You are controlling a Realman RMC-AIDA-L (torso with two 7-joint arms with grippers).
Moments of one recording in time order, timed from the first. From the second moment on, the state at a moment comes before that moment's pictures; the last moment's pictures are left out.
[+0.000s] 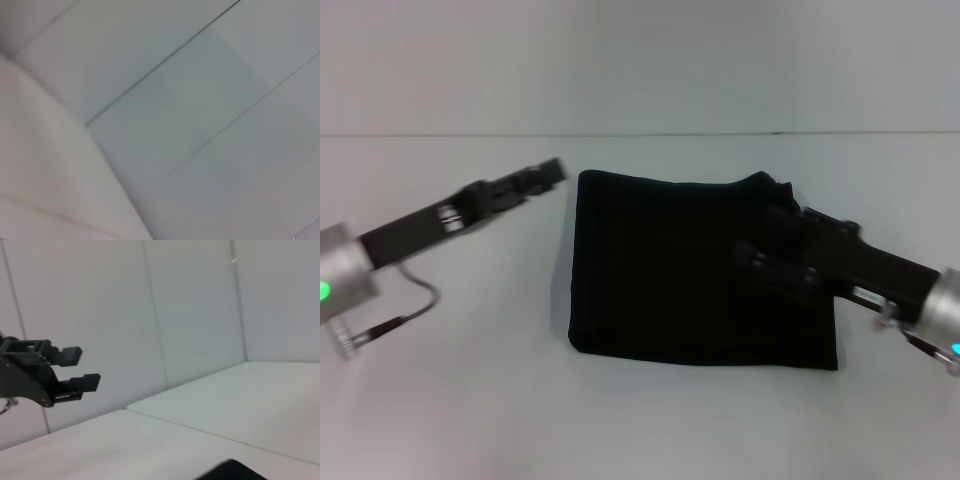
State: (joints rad) left arm -0.54 -2.06 0.55 0.46 1.72 1.54 -1.87; right arm 0.58 2.10 -0.55 -0.29 -1.79 -1.33 0.95
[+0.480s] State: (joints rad) left arm -0.38 -2.05 0.48 0.49 1.71 1.63 -1.47; right arm 0.62 2.10 -0.68 -0.24 -1.79 -1.21 0.93
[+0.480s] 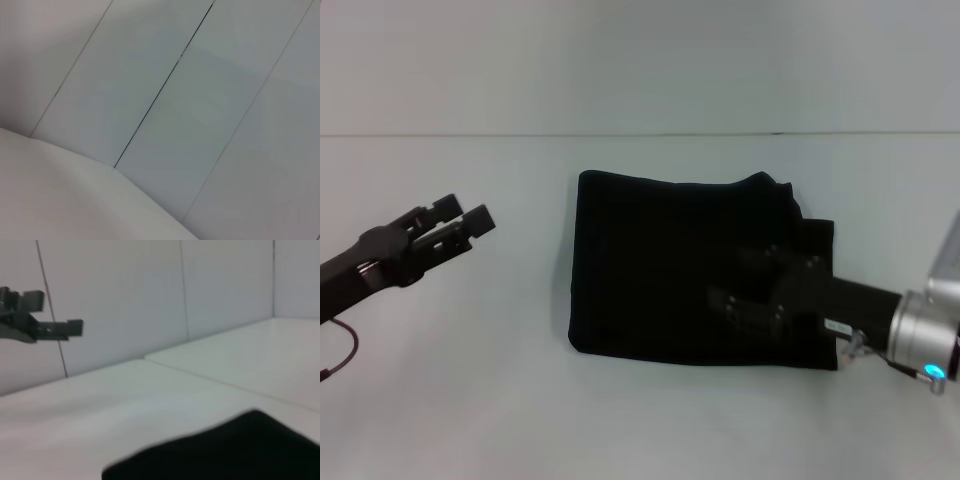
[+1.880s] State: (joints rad) left arm -0.68 -1.93 0.59 0.47 2.24 1.44 -2.42; right arm 0.38 2.09 -0.68 -0.33 -1.79 -1.40 0.78
